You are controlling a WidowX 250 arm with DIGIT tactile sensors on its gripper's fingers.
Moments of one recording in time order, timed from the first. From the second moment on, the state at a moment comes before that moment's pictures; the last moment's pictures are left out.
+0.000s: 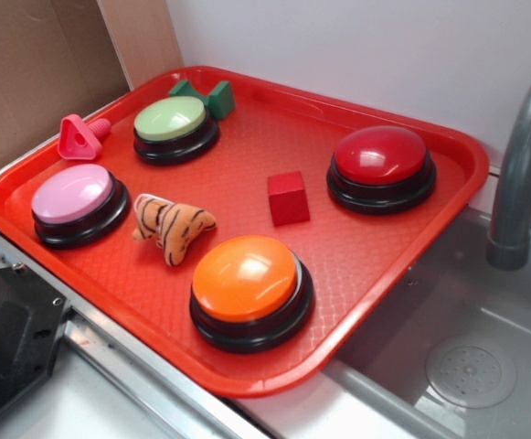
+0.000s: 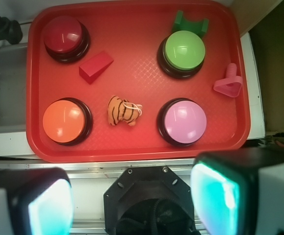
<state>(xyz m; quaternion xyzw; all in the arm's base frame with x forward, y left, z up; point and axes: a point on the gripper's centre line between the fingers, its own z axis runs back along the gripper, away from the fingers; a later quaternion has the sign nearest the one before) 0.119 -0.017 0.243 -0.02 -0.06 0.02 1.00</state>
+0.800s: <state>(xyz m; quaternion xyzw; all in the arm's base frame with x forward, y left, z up) 0.131 -0.017 0.190 0.03 -0.03 -0.23 0.97</state>
